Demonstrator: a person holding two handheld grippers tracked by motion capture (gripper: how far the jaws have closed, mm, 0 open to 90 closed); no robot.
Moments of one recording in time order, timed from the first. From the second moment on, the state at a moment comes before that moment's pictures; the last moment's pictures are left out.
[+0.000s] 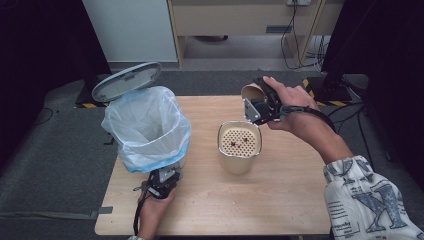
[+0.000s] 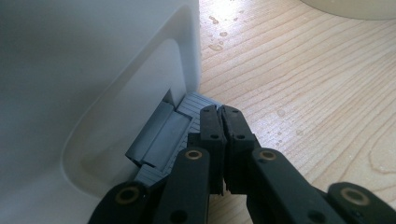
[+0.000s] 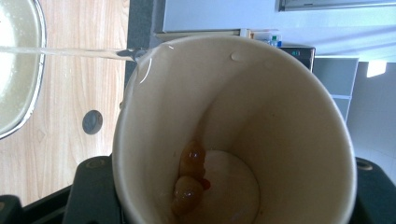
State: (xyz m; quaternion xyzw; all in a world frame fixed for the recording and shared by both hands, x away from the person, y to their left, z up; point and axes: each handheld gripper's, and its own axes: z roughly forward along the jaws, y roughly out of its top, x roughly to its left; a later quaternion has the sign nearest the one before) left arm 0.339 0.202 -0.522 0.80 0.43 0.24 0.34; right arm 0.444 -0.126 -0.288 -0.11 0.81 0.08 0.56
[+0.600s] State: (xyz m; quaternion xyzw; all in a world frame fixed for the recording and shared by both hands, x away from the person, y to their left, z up) left arm 0.339 0.202 -0.522 0.80 0.43 0.24 0.34; right arm 0.442 -0.121 -0.289 -0.13 0.80 0.04 0.58
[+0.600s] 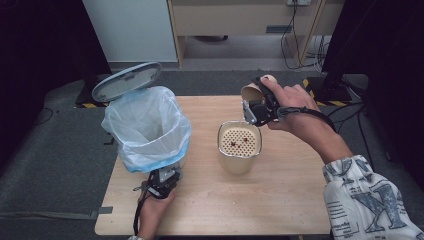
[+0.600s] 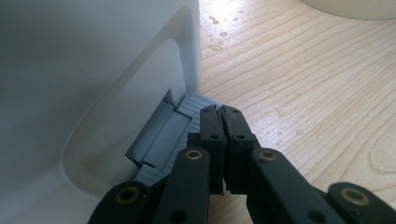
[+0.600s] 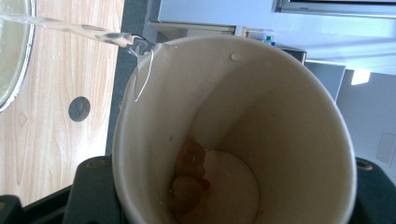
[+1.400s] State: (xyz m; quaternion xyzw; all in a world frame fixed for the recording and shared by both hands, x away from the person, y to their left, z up) left arm 0.339 0.202 -0.522 0.80 0.43 0.24 0.34; right arm 0.439 -0.117 -0.288 -0.16 0.79 0.01 0.59
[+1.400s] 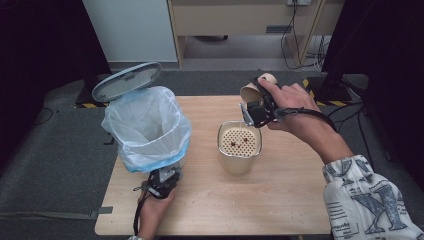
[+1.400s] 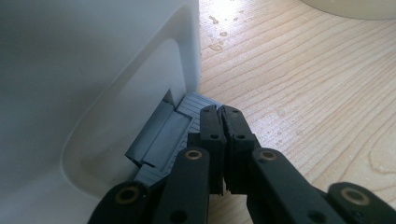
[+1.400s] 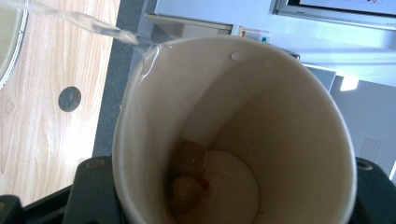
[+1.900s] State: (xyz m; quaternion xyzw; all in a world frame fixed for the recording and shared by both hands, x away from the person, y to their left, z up) left arm 0.339 0.202 -0.522 0.80 0.43 0.24 0.34; right arm 0.440 -0.120 -0.285 -0.16 0.79 0.01 0.60
